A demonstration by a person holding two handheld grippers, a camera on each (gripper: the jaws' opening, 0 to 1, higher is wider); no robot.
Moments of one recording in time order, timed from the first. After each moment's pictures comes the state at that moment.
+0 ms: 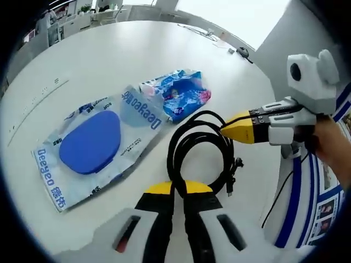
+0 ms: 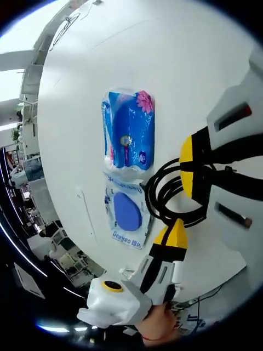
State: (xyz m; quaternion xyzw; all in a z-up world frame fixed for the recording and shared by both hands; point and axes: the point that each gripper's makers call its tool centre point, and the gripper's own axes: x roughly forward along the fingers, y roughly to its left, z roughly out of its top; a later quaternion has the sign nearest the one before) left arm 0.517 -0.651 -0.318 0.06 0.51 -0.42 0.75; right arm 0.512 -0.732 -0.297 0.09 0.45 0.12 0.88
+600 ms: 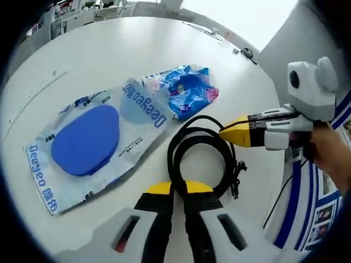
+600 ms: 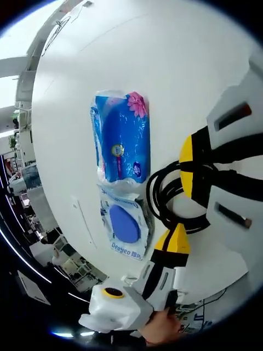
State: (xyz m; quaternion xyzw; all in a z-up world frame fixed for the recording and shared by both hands) left arm 0.522 -0.655 -0.334 0.05 0.52 -0.42 0.75; right arm 0.518 -0.738 -0.320 0.10 0.45 0.10 0.88
